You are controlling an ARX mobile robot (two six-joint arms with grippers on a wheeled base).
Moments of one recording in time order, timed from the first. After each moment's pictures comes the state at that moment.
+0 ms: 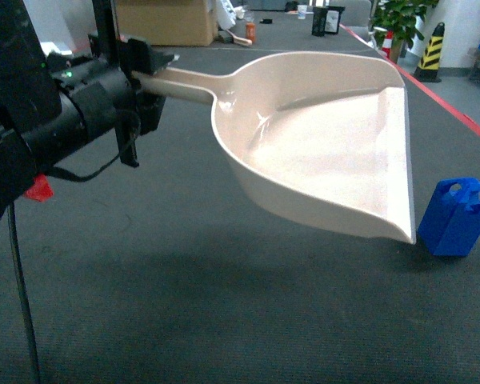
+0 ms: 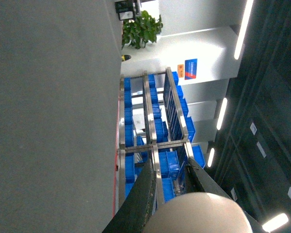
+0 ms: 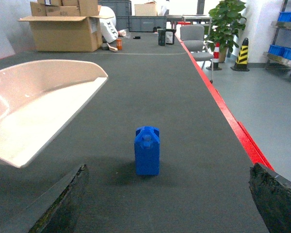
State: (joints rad) left arm -0.22 2.06 1.00 1.19 0.16 -1.44; right arm 0.00 0.00 0.01 0.00 0.00 0.00
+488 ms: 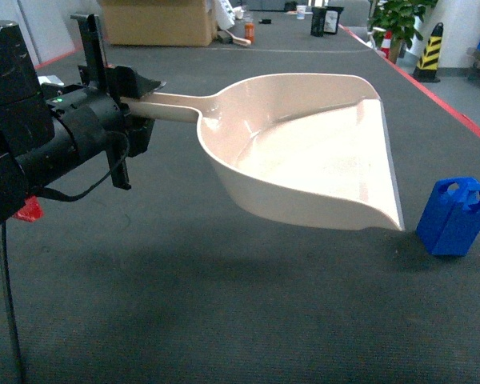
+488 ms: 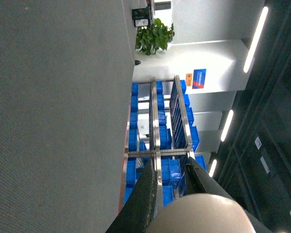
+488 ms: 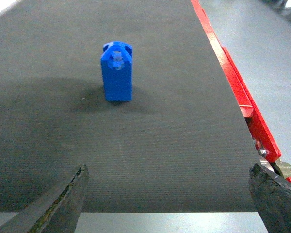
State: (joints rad) left arm -0.18 2.09 0.98 1.17 0.14 -1.51; right arm -0.03 0.22 0.09 -0.18 0.05 -0.06
